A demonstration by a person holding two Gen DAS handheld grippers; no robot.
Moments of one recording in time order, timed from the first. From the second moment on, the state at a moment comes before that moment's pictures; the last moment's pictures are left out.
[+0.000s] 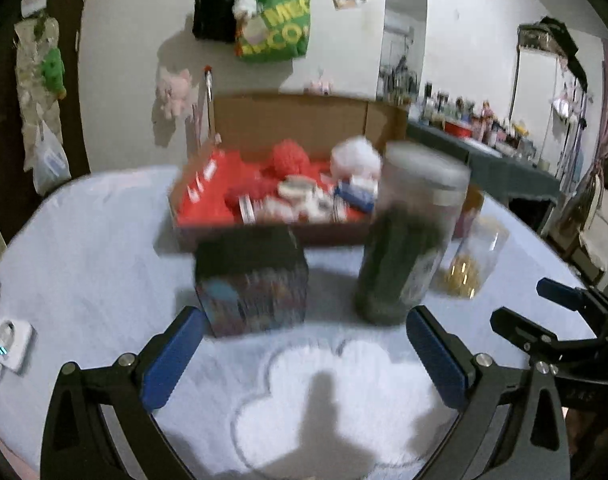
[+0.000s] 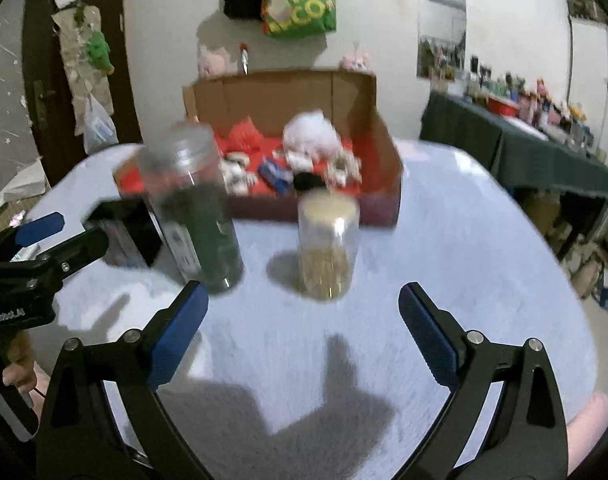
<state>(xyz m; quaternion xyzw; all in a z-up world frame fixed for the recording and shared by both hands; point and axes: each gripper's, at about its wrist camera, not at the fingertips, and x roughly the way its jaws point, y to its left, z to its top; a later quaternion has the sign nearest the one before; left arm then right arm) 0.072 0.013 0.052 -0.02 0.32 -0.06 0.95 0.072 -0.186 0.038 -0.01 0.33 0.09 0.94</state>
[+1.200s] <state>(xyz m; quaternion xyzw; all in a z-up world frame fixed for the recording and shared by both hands) 0.080 0.011 0.005 0.00 0.38 0.00 0.92 0.087 -0.186 -0.011 -0.02 0.37 0.07 0.93</state>
